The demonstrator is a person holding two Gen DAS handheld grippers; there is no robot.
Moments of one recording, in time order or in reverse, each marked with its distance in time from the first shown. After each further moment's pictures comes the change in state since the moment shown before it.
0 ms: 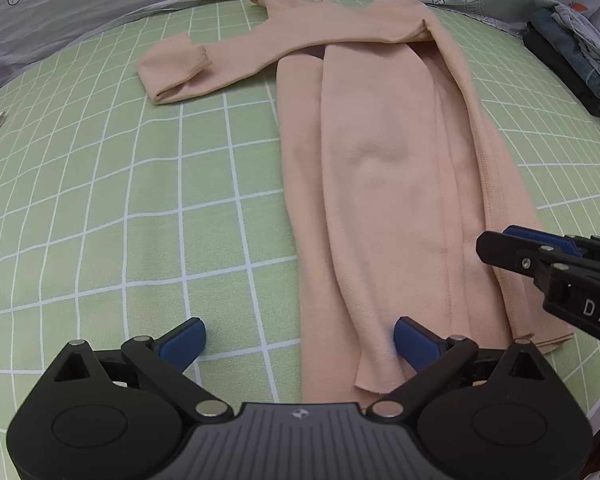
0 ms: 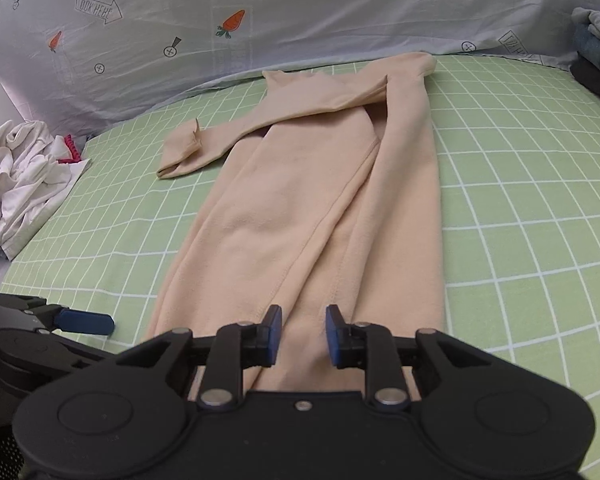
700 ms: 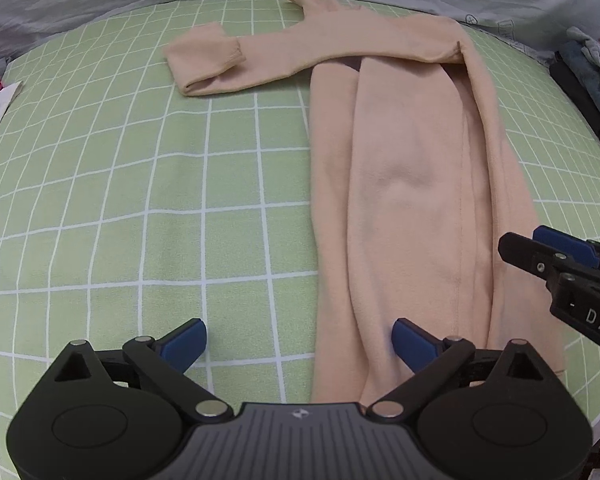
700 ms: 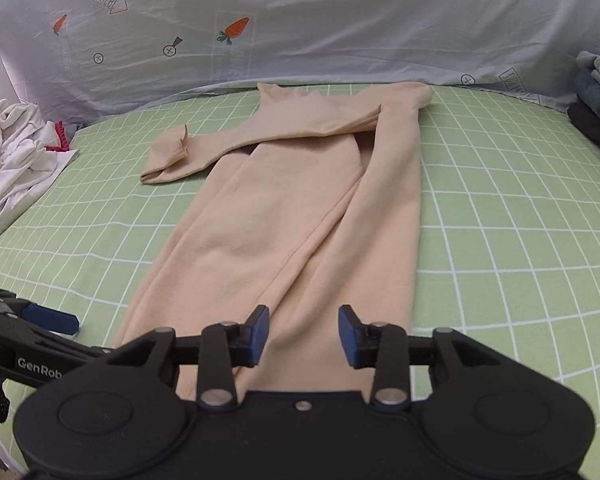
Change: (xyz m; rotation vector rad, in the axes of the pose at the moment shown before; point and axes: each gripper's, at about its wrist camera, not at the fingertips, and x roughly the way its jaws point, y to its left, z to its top) left arm -0.002 0.022 0.023 -0.150 -0.006 -0.005; right arm 0.009 -0.005 0.019 -0.120 -0.025 -0.074
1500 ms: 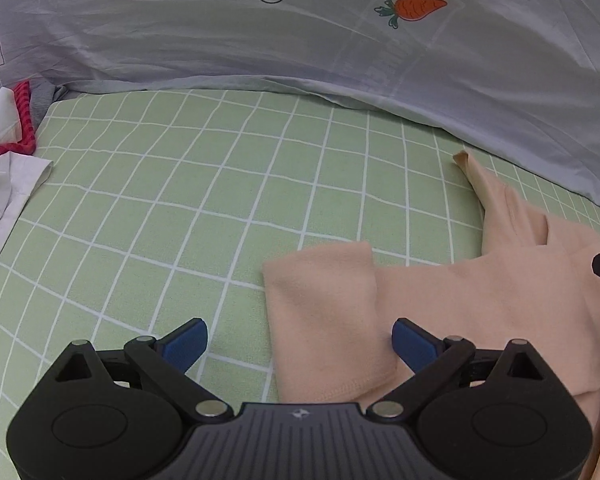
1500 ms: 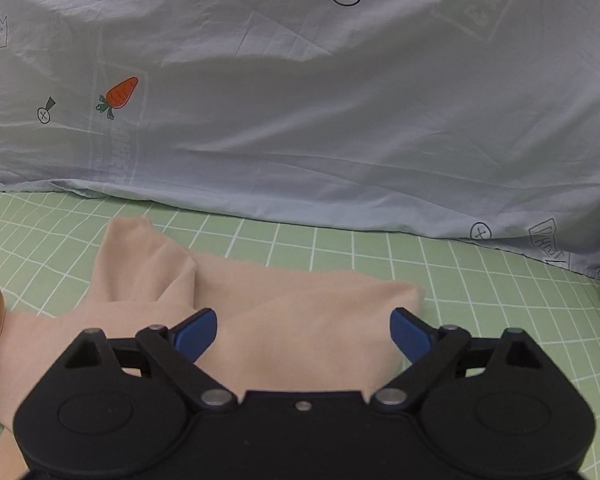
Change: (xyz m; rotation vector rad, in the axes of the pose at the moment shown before) left arm 0.085 0.073 0.197 -0.255 -0.138 0.147; right arm 0.189 -0.067 0.206 -0.140 -0.104 -0.111
